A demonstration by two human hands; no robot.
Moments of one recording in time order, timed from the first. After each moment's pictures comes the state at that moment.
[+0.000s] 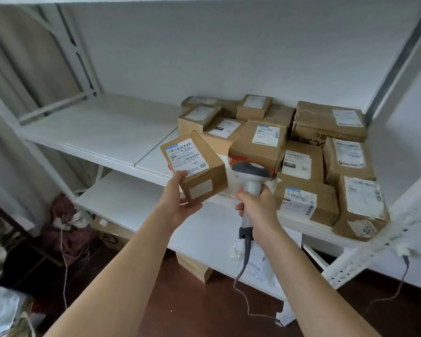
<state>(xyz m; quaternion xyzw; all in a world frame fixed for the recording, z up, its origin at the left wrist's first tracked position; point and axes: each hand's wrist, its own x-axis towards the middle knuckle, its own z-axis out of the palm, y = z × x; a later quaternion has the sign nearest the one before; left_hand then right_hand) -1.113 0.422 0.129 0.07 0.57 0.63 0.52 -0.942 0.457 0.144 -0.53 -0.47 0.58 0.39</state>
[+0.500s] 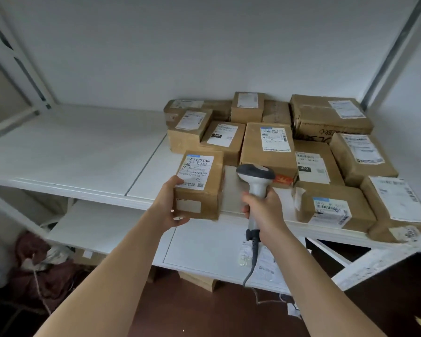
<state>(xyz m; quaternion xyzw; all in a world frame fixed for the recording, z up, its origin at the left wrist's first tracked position) -1.229 0.496 0.122 0.14 0.66 0.46 0.58 -1.024 0.505 0.134 -0.60 -0.41 0.54 0.42</state>
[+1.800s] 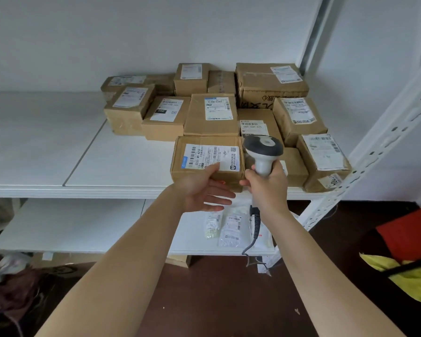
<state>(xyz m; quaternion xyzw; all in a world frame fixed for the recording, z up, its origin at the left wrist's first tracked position) -1.070 0.516 0.113 0.33 0.56 0.21 0.73 -0.914 0.487 0.119 -0.61 -0.40 0.43 0.54</state>
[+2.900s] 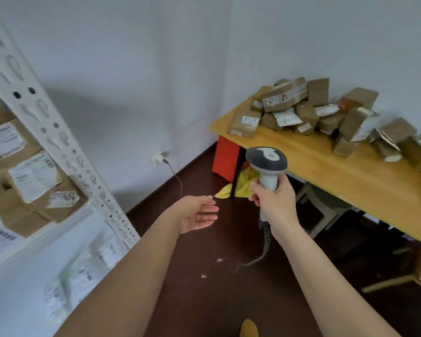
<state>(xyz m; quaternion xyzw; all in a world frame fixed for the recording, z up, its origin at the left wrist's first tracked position) -0.622 0.407 0.047 0.48 0.43 -0.06 0.77 -0.532 0.243 0.105 -0.74 -0.11 0.16 0.64</state>
